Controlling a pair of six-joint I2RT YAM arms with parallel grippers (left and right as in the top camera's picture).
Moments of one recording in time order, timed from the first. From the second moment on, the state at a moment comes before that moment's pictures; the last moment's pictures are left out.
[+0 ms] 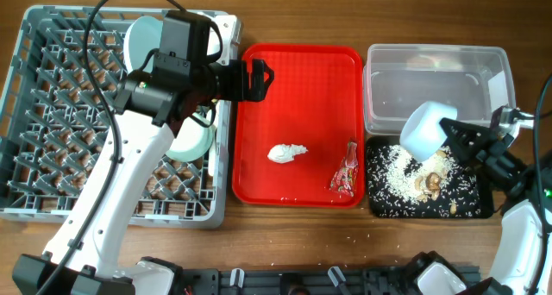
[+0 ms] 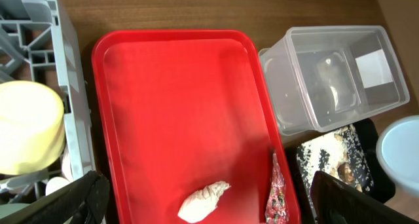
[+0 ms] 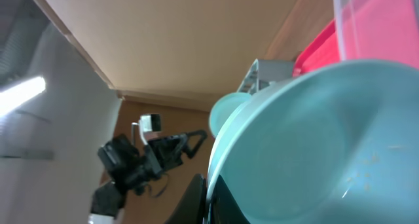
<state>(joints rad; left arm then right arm) -0.32 1.48 1.43 -0.79 0.31 -0.26 -0.76 1.15 0.66 -0.39 -1.56 0.59</state>
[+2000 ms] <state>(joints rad) -0.32 1.48 1.43 -0.79 0.31 -0.26 0.68 1.52 0.79 -0.07 0.23 0.42</state>
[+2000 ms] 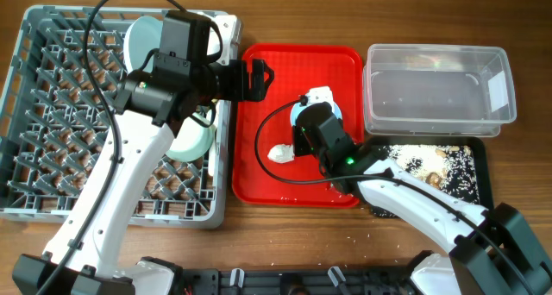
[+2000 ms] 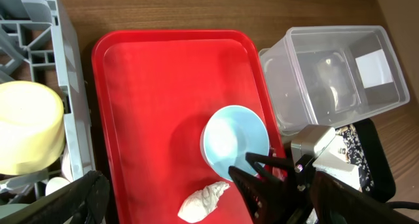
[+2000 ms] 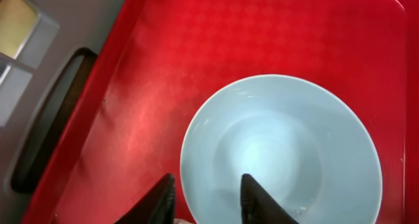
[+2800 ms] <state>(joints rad) -0.32 1.48 1.43 -0.79 0.31 -0.26 0.89 1.78 0.82 0.16 0.08 0.90</state>
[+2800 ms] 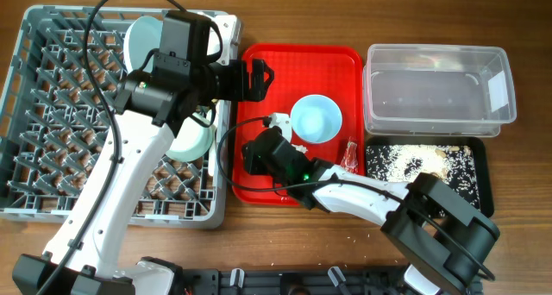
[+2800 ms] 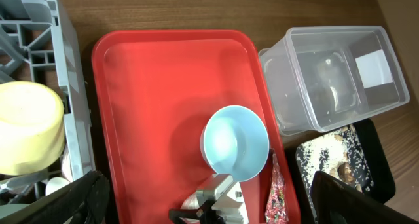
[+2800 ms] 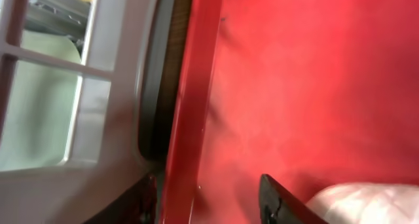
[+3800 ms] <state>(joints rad) -0.32 1.48 1.43 -0.79 0.31 -0.26 0.89 1.65 0.82 -0.25 0.32 1.24</state>
